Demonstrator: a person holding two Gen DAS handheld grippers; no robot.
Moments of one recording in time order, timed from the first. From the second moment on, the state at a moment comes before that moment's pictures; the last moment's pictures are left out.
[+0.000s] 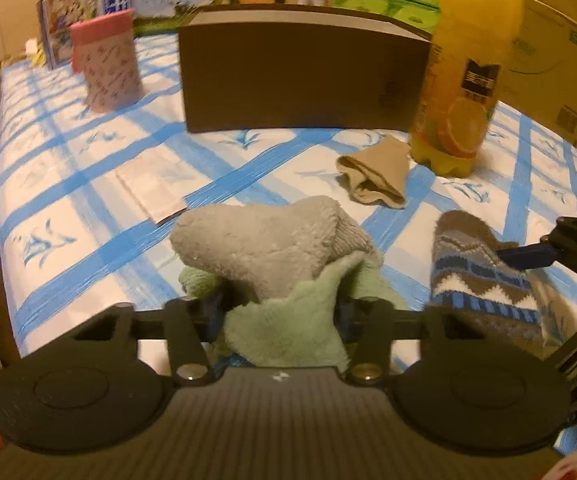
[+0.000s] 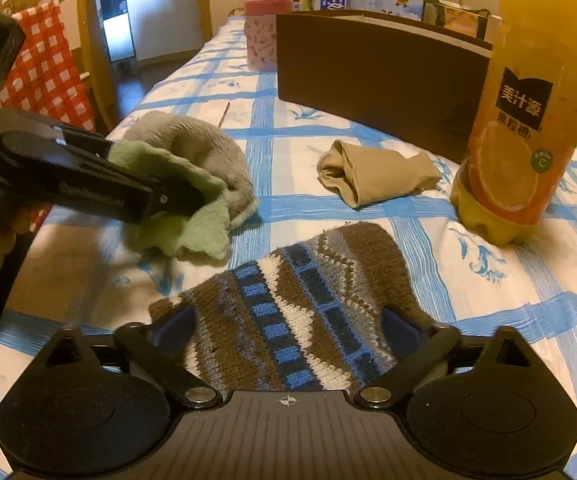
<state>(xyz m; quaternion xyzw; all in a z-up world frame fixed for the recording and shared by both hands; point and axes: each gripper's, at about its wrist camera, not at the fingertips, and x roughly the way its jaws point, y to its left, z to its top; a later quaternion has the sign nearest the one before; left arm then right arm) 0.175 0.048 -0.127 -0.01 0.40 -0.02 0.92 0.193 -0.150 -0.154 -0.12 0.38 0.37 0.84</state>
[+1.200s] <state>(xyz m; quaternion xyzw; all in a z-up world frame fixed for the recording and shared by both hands) 0.198 0.072 -0.013 0.03 0.29 0.00 0.96 0.247 -0.304 -0.039 -0.01 0.29 0.24 0.93</state>
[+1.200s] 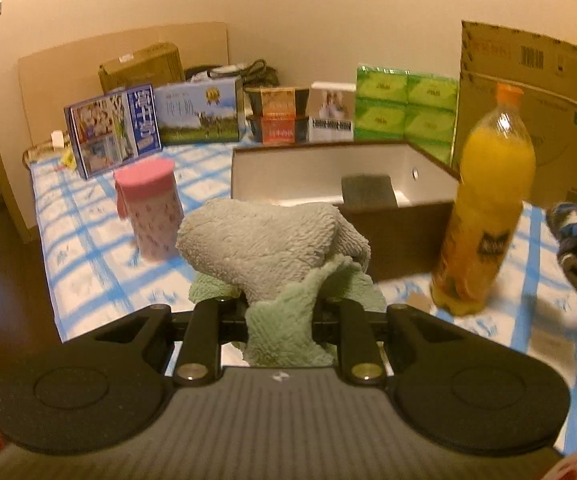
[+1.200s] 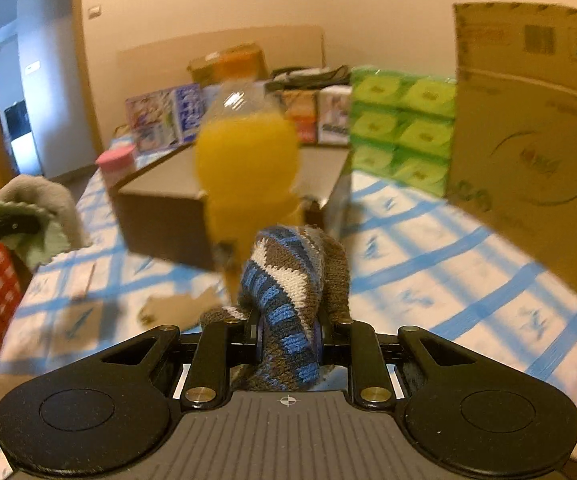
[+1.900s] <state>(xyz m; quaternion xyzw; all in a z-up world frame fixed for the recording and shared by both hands) 0.301 0.077 0.034 0.06 0.25 -0.02 0.97 0.372 -0.332 0.011 -0.02 0.23 0.27 0.93</state>
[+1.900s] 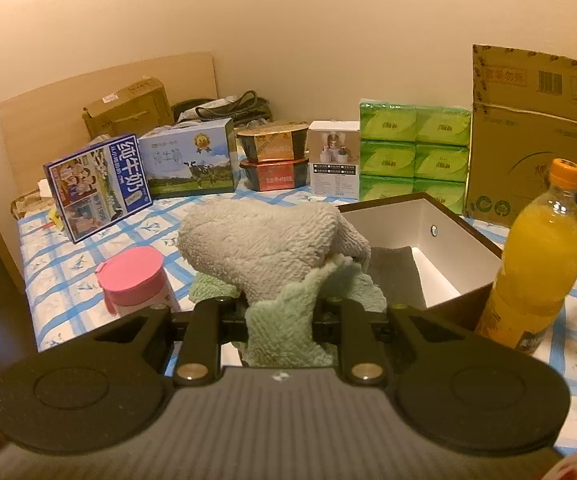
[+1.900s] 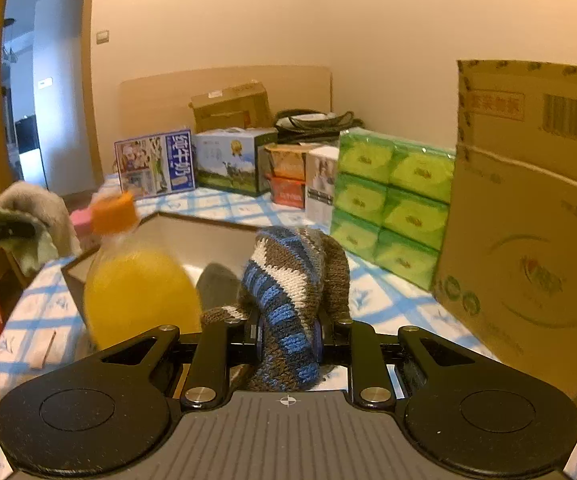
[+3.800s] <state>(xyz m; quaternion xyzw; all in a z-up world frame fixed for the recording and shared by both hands) 0.464 0.075 -0.036 0.06 0.37 -0.05 0.93 0.547 -0.242 -0.057 -0.04 0.30 0.39 0.87</state>
